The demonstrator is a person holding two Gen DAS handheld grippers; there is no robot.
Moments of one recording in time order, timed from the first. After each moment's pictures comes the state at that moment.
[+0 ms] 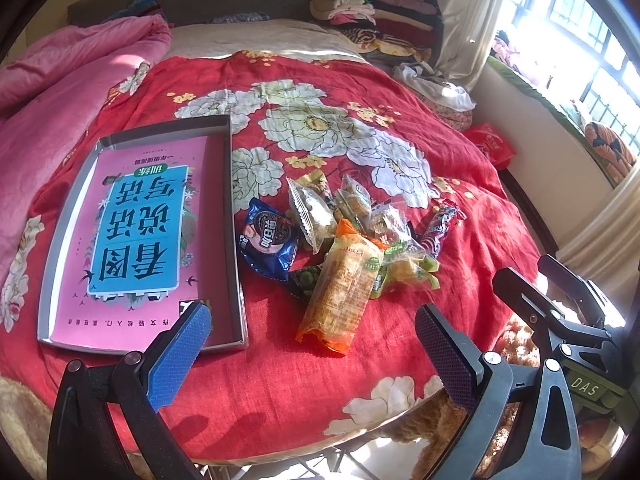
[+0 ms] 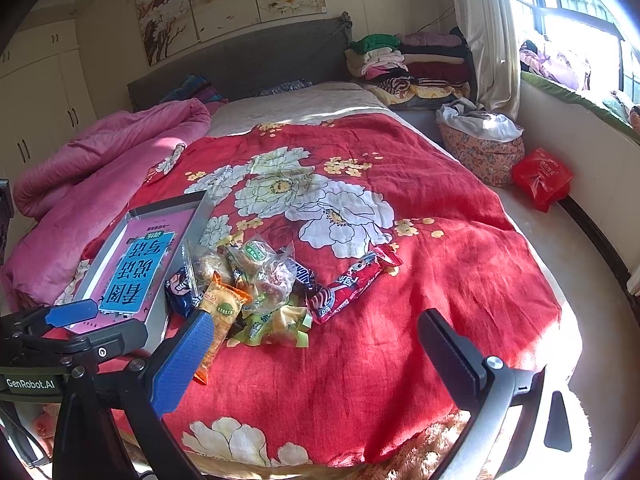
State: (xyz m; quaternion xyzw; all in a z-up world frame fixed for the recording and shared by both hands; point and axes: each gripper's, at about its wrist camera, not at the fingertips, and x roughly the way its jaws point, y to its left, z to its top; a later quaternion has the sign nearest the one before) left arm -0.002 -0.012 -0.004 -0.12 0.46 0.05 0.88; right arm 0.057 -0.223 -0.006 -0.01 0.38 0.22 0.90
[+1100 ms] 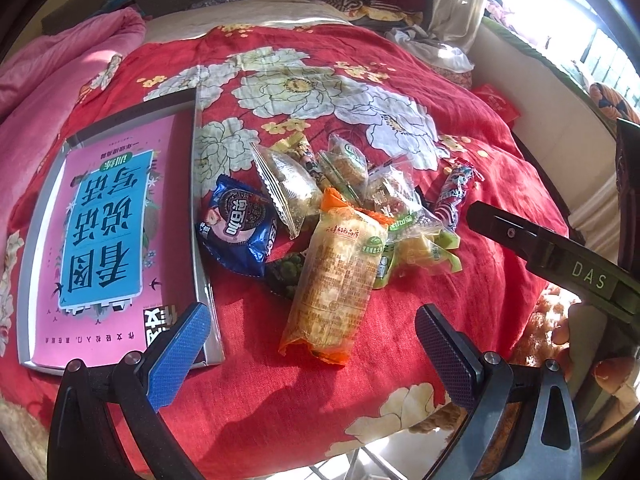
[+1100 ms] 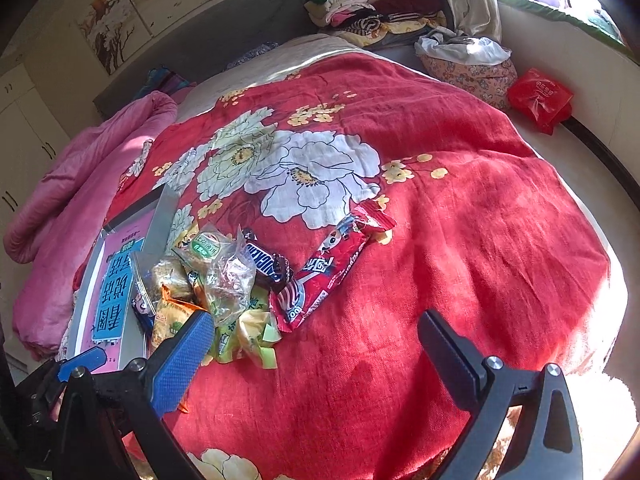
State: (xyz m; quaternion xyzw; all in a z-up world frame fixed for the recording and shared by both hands) left arm 0.033 -0.031 -0.046 -0.08 0.51 0.04 0.86; right arm 0.126 -0.228 -0.059 0.07 0.46 0.20 0.86
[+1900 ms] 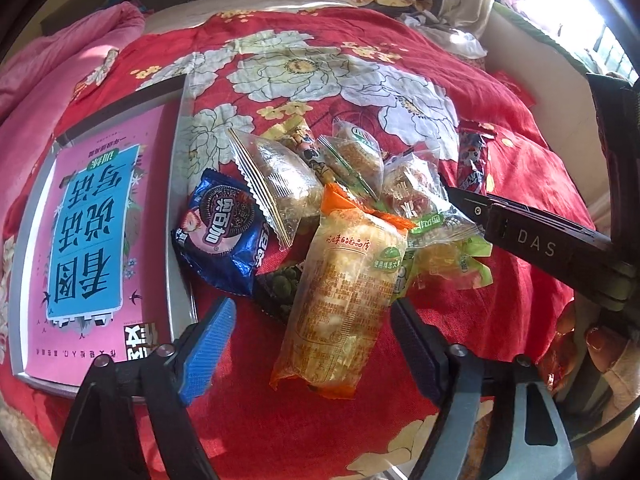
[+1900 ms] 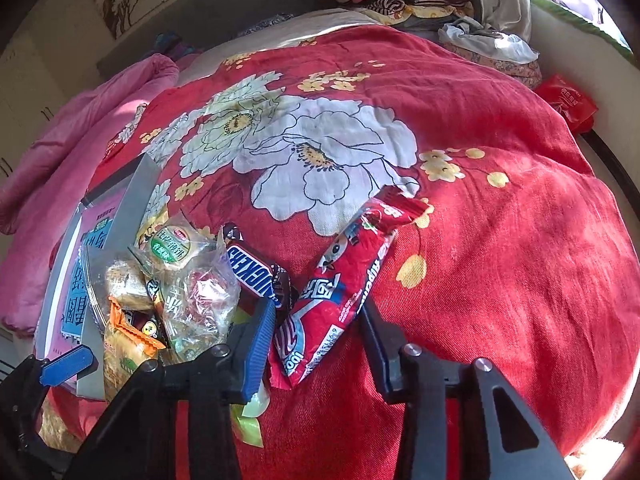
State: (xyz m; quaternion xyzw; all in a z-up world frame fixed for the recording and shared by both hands) left arm 0.060 -0.036 -0.071 -0.06 0.53 0.05 0.84; right arm 0.167 -0.195 -0.091 0.03 0.49 0.23 0.84
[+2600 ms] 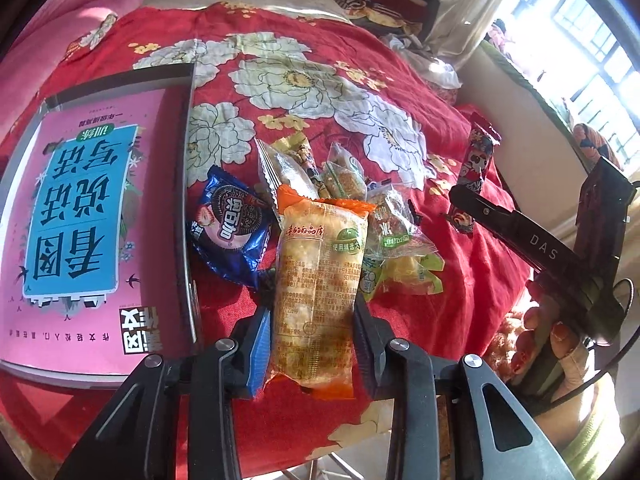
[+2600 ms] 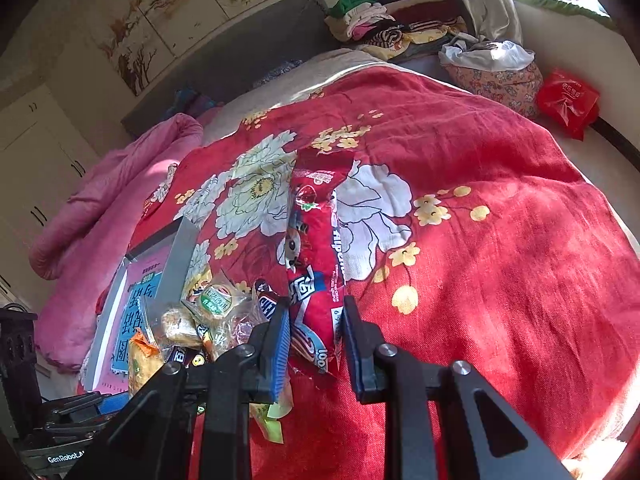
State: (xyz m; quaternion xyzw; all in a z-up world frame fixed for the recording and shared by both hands) left arm 0.040 0.001 -0.044 -0.17 0.51 -0.01 0.84; right arm 0.158 -0.228 -0.059 0.12 0.42 0.27 0.86
